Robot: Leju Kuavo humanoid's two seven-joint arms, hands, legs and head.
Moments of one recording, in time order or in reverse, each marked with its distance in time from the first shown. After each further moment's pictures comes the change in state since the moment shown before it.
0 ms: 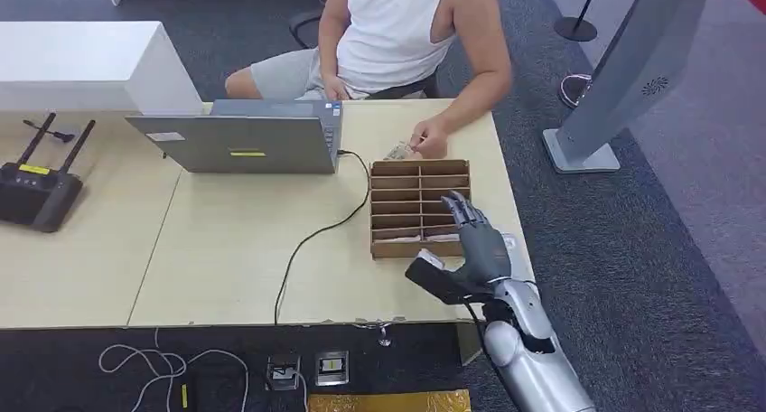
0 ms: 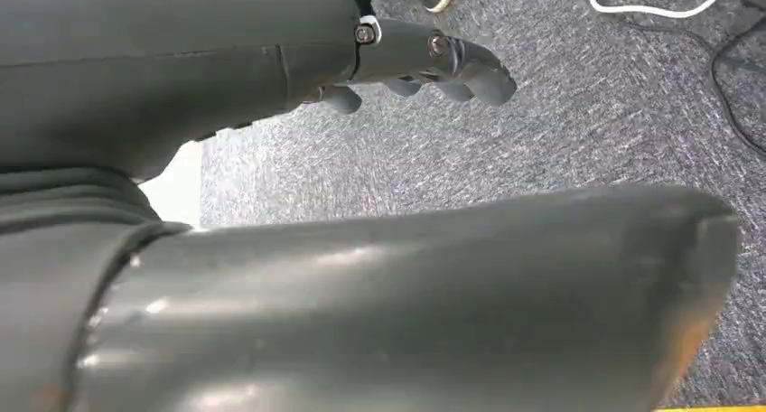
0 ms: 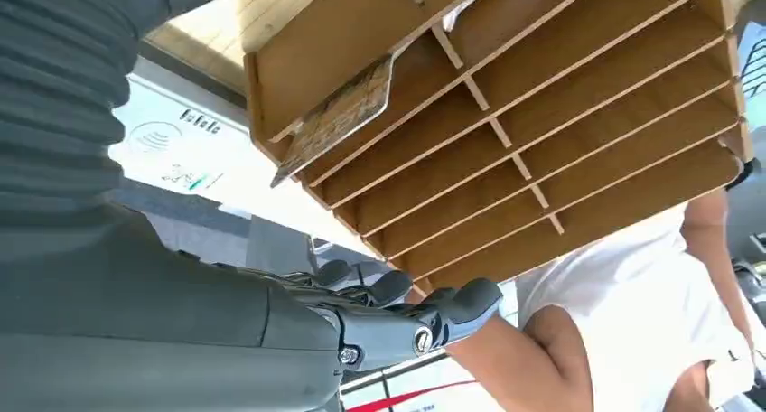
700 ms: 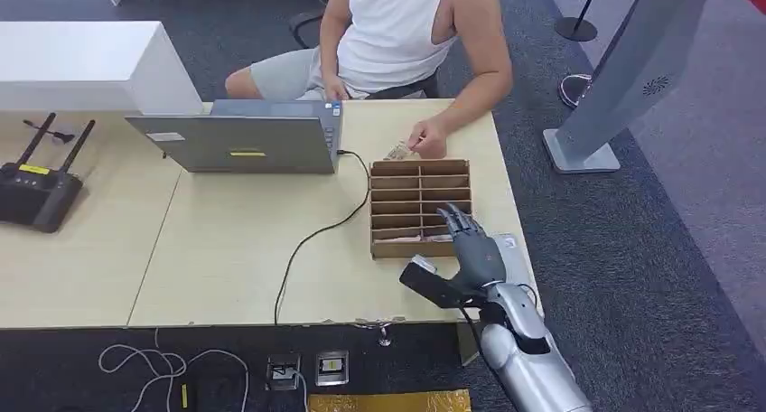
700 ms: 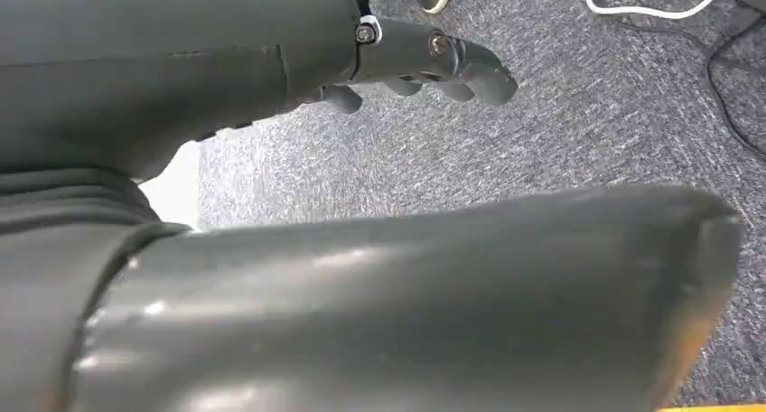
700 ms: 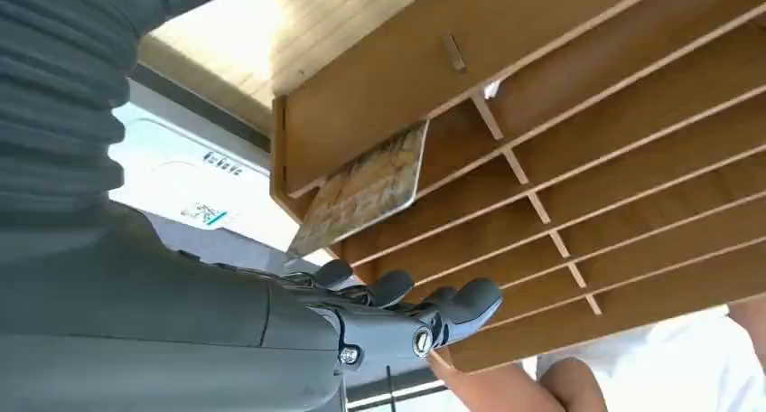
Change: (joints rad) left arm 0.000 0.000 0.000 0.000 -0.003 0.000 -0.007; right arm -0.011 0.001 0.018 0.060 0.030 0.041 0.053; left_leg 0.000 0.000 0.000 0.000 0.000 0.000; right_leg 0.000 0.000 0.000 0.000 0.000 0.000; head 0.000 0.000
